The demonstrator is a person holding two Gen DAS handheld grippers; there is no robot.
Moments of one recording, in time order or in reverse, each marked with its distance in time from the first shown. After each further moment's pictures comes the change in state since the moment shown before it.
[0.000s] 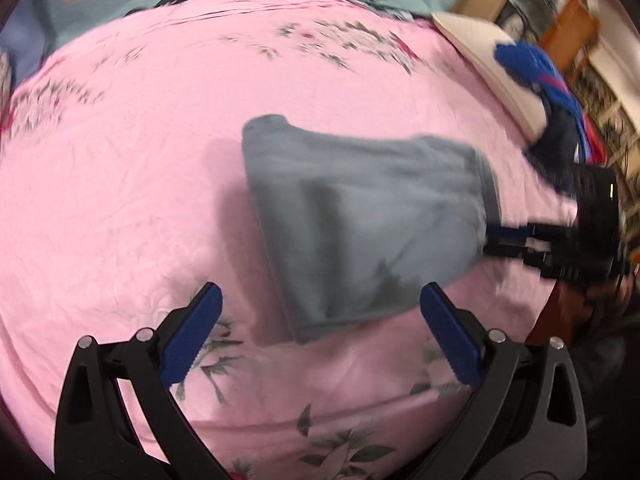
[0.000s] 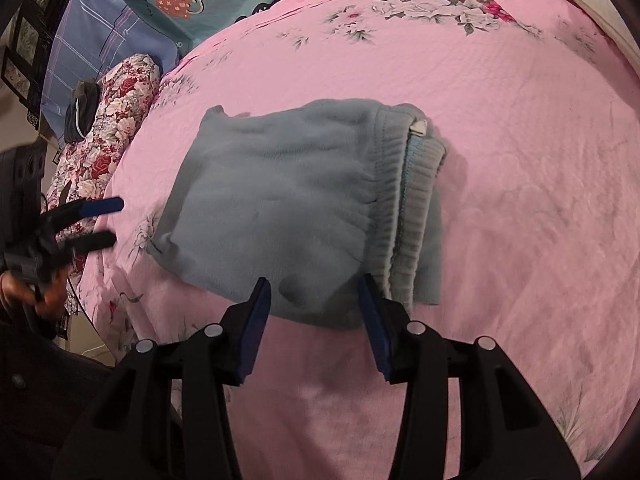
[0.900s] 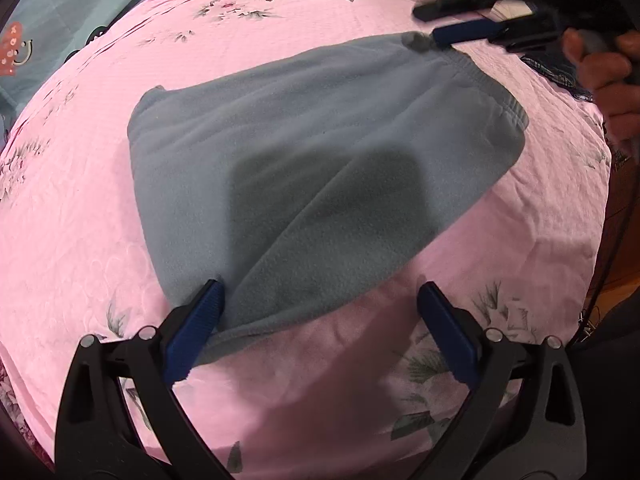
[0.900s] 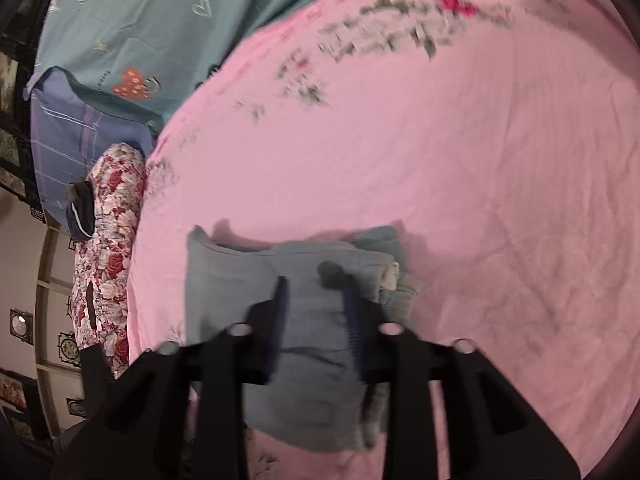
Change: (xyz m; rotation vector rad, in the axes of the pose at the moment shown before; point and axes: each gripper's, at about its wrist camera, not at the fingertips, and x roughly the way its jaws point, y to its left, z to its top) left arm 0.073 -0.082 -0.035 0.293 0.092 0.143; right arm -0.011 -0.037 0.088 0.254 -0.087 0.082
